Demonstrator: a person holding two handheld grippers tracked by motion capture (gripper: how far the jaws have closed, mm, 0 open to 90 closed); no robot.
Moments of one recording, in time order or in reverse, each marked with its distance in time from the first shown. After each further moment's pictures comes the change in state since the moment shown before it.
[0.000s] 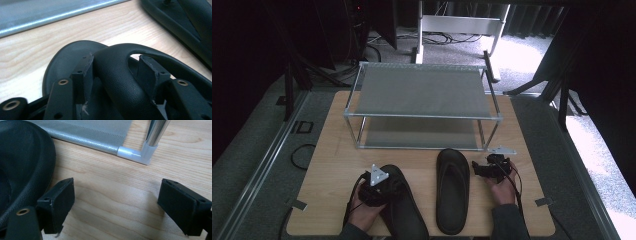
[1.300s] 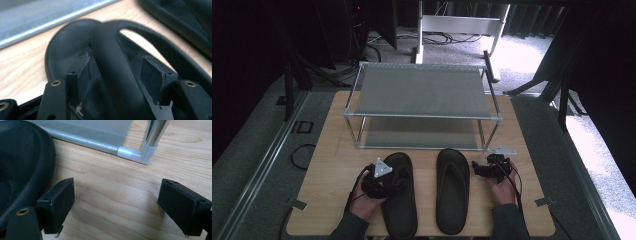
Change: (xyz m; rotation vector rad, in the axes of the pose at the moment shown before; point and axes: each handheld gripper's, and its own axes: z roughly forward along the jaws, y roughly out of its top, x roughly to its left) left arm 0.008 0.006 0.014 0.052 -0.063 0.069; right arm 0.000 0.000 0.000 0.000 0.000 0.000
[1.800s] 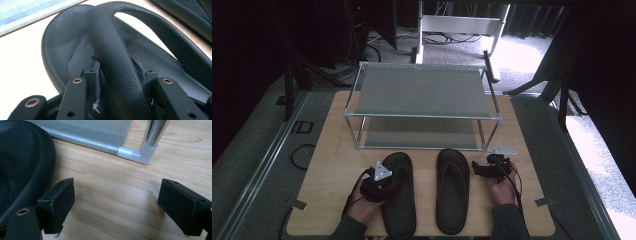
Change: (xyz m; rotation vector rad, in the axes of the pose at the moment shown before) left arm 0.001 -0.005 -0.002 0.025 0.006 0.012; right arm 0.000 0.000 0.000 0.000 0.000 0.000
